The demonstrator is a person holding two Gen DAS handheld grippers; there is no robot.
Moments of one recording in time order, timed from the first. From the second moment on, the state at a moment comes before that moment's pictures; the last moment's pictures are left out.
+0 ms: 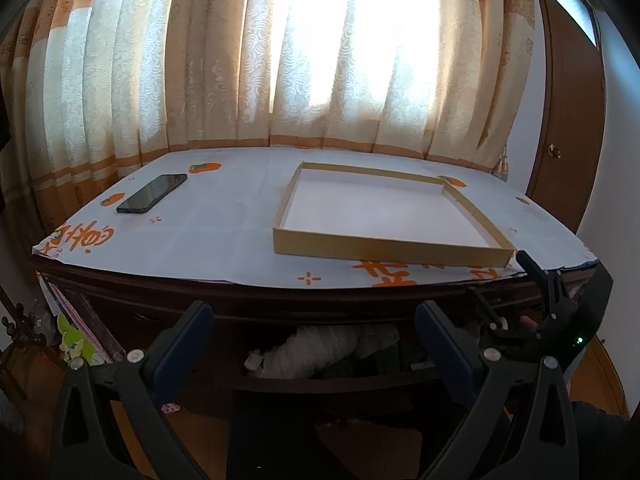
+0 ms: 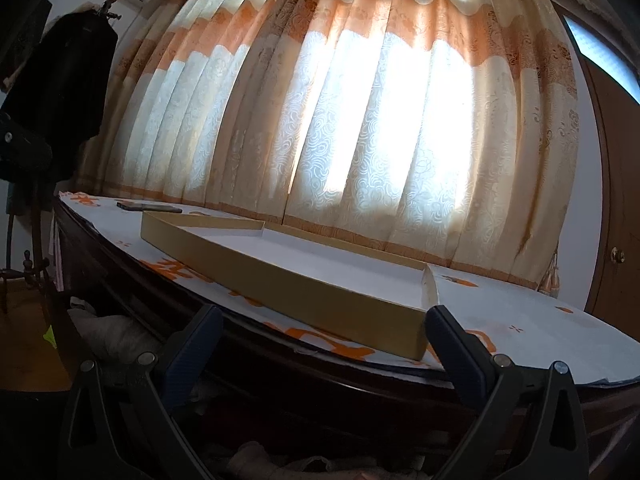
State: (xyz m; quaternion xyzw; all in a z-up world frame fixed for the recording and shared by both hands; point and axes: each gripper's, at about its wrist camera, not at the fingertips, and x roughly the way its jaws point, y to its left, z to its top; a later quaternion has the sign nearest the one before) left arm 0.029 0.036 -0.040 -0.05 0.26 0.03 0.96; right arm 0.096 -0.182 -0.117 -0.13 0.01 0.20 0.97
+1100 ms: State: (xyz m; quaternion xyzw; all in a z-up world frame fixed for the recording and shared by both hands) left arm 0.027 0.053 -0.032 -0.06 0.27 0.04 0.96; right arm 0.057 -0.182 -0.123 -0.16 0.08 0.22 0.96
